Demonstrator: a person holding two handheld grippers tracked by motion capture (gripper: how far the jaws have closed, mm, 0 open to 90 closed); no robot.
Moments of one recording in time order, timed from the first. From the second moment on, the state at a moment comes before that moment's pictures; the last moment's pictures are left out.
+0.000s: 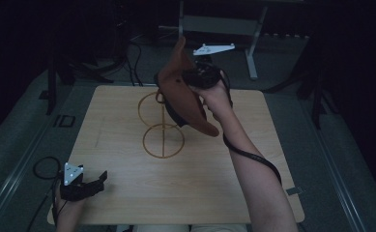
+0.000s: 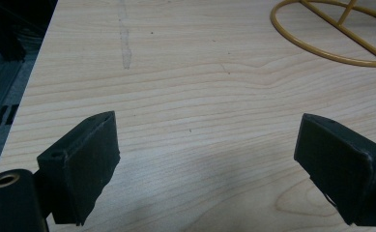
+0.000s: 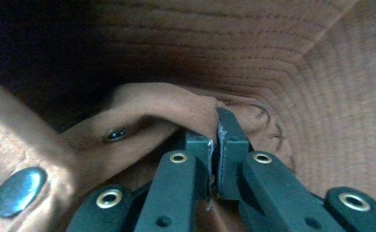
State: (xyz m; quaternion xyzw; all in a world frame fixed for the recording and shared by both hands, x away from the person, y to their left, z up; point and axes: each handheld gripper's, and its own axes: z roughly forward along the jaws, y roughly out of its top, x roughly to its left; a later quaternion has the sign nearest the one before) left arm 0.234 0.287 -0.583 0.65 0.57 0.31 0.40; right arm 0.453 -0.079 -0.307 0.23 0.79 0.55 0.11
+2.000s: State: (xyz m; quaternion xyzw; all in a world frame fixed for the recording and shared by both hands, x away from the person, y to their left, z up) left arm 0.234 0.285 -0.587 0.66 0.57 0.30 0.40; right arm 0.405 -0.094 -0.352 0.17 0.84 0.49 0.12
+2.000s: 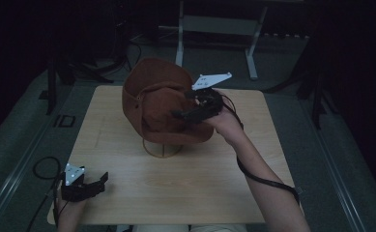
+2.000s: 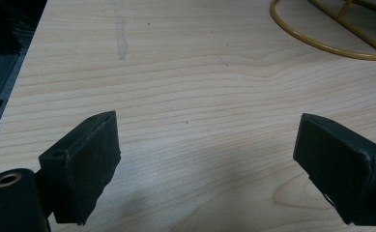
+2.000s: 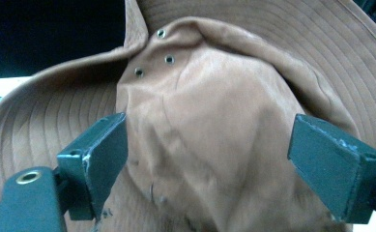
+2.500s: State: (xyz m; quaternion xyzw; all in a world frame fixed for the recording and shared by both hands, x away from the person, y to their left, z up) left arm 0.233 0.285 -0.587 0.66 0.57 0.30 0.40; right arm 0.389 -0.149 -0.373 0.20 0.83 0.50 0.14
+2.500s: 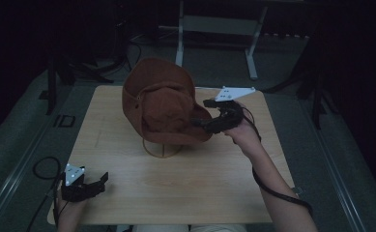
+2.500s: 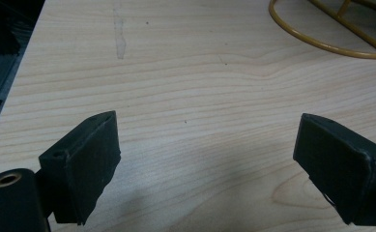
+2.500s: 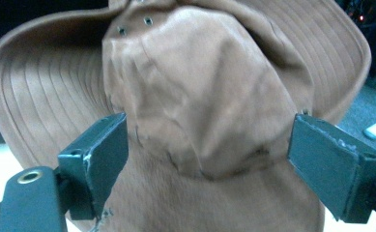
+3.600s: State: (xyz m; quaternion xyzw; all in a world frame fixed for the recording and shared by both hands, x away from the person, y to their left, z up) left arm 0.233 0.284 -0.587 0.66 0.57 0.30 0.40; right arm 0.348 -0.263 -0.509 0.27 0.81 0.50 0.13
